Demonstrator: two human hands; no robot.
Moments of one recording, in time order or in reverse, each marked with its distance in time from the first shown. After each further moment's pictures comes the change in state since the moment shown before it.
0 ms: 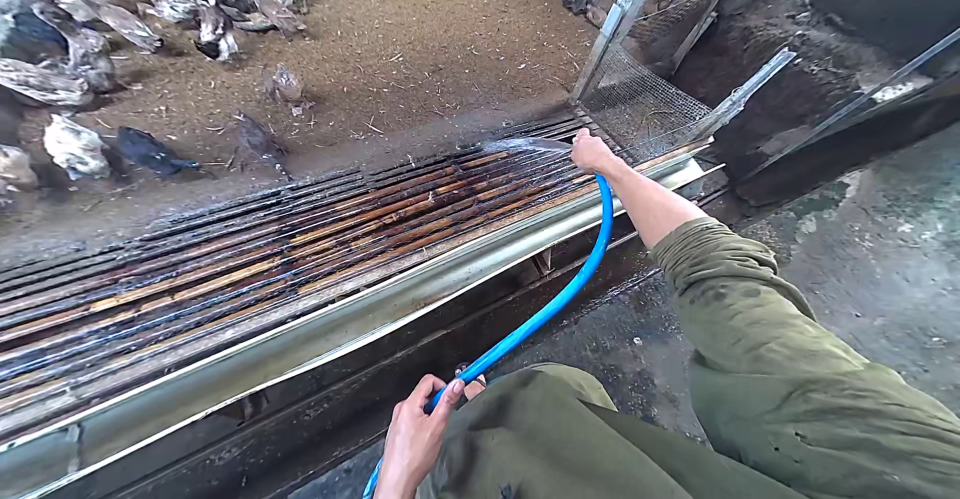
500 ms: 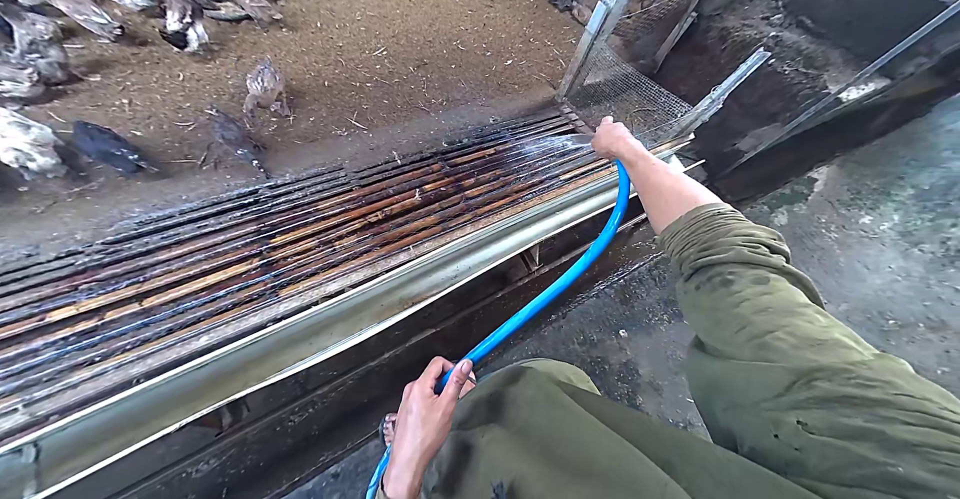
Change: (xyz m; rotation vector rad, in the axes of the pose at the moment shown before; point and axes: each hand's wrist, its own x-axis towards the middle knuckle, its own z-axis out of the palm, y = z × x) left_hand 0.015 0.025 0.017 0.006 -0.023 0.068; right_hand -0.008 0.034 -0.042 -0.087 0.039 0.184
